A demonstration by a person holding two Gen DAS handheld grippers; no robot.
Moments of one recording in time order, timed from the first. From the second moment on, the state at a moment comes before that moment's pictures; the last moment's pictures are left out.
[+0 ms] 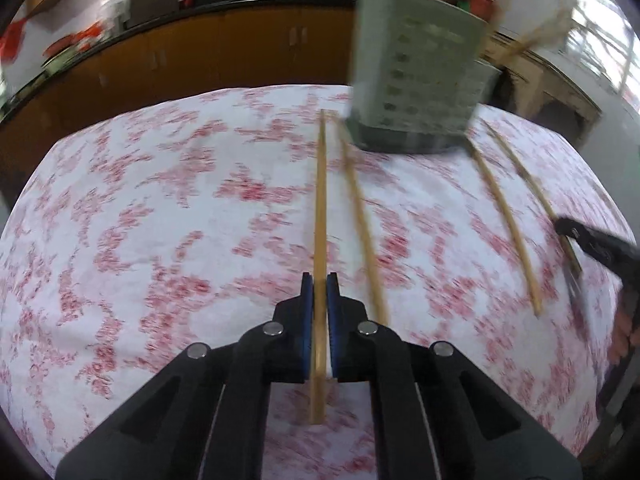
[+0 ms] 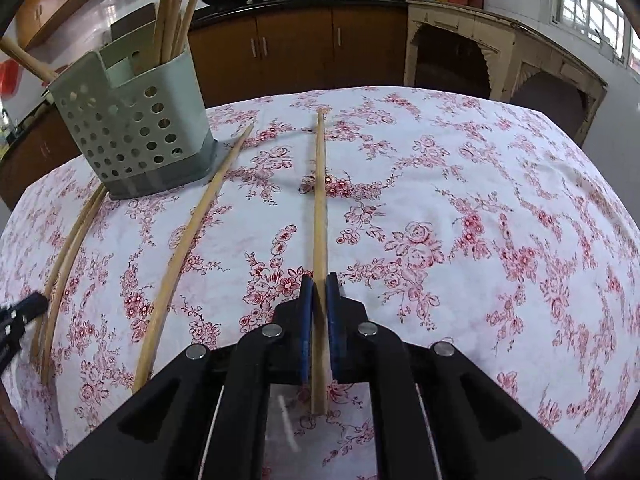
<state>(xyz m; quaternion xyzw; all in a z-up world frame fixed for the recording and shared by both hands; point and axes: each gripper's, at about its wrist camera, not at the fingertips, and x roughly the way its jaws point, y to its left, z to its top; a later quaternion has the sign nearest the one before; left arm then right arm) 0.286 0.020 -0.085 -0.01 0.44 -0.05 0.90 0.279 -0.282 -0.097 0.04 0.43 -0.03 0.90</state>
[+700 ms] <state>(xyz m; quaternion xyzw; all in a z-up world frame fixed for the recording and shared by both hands) 0.307 0.042 -0.086 -0.01 0.43 -0.02 0.90 0.294 -0.287 -0.098 0.04 0.42 0.00 0.91</state>
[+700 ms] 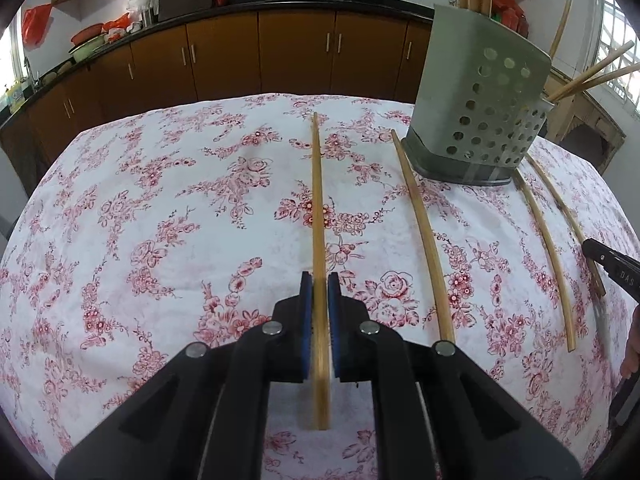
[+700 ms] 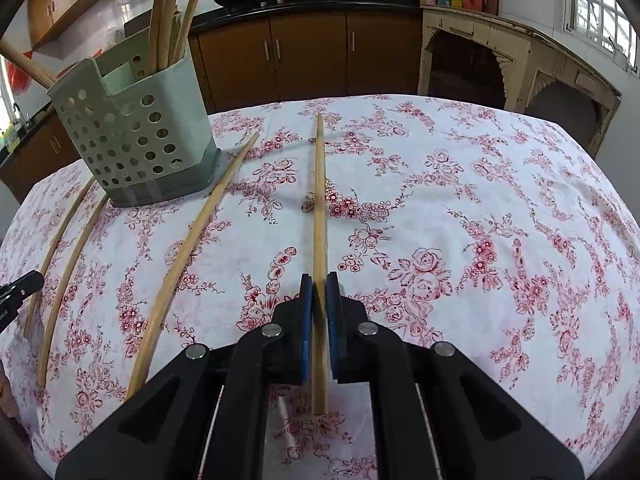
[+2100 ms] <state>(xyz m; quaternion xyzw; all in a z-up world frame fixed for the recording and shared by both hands) 0.286 0.043 -0.087 0.00 0.43 -0.03 0.90 0.284 -0.287 -0.097 0.05 0.42 0.00 0.91</state>
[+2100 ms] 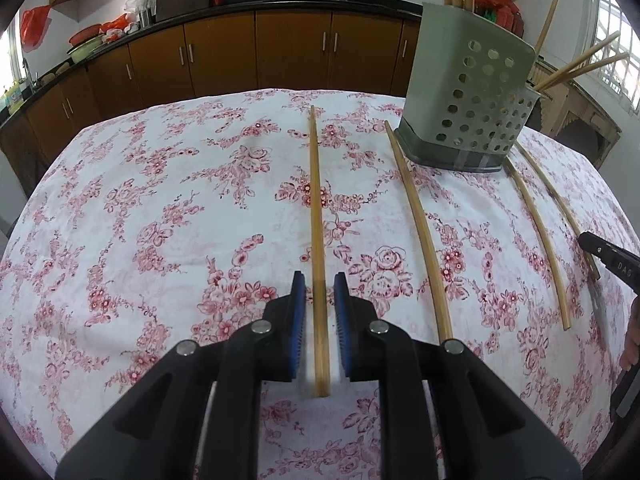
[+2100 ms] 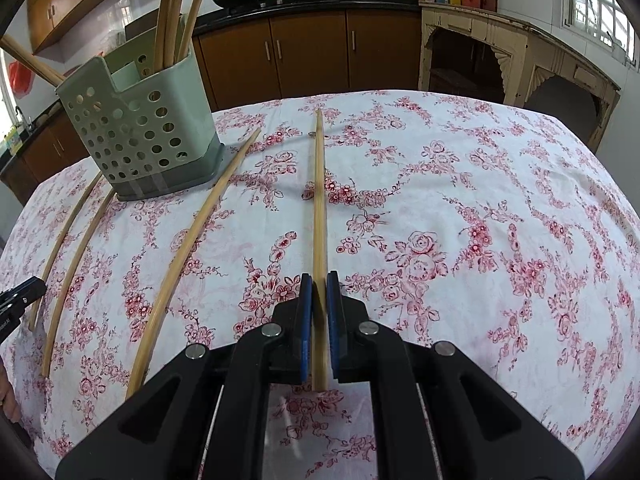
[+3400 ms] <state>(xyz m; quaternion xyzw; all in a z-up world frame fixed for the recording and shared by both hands) 0.227 0.070 0.081 -0.05 0.23 -0.05 0.97 0.221 -0.319 0.044 0.08 0.21 0.01 0.97</state>
